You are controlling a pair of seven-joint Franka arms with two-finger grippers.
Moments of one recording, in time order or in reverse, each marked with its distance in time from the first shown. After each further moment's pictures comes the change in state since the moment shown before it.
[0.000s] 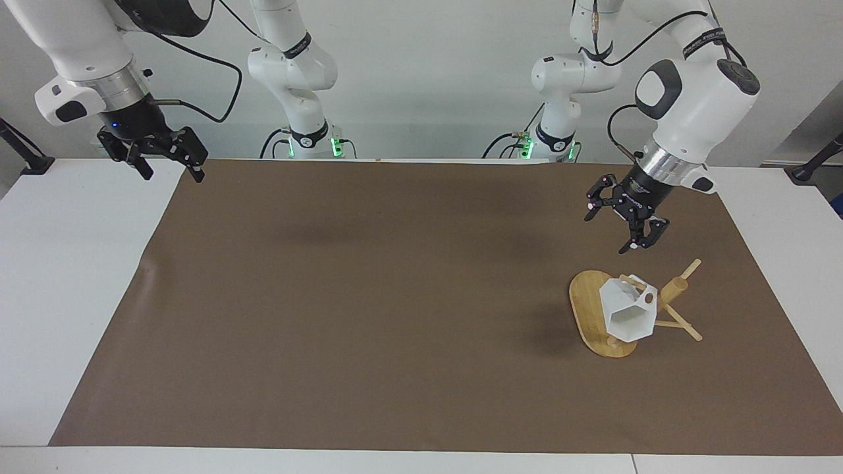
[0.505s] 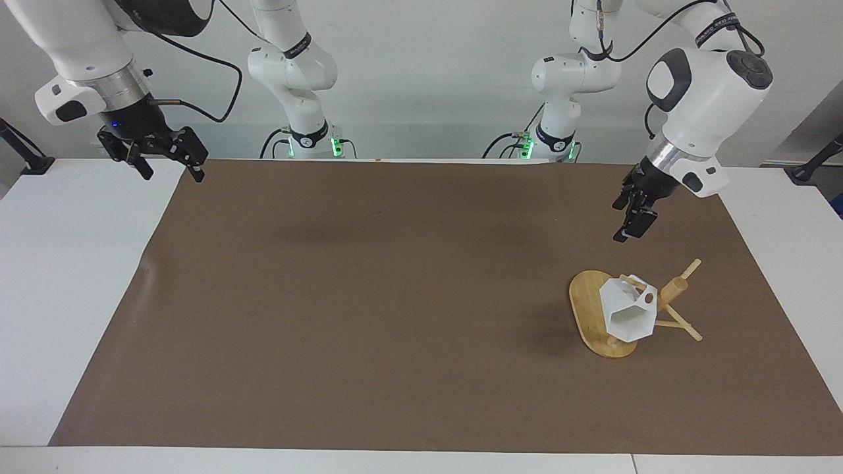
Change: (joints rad) left arm 0.016 -0.011 0.022 0.046 0.122 -0.117 0.747; right arm 0.000 0.000 0.000 0.000 0.000 0.000 0.000
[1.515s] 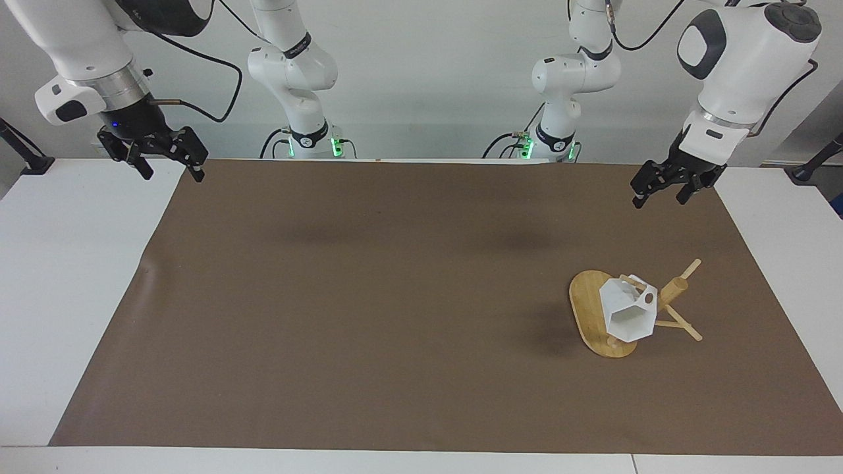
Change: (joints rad) left arm 0.036 -0.009 -0.001 0.156 0.114 -0.171 1.037; right arm 0.000 0.000 0.000 0.000 0.000 0.000 0.000
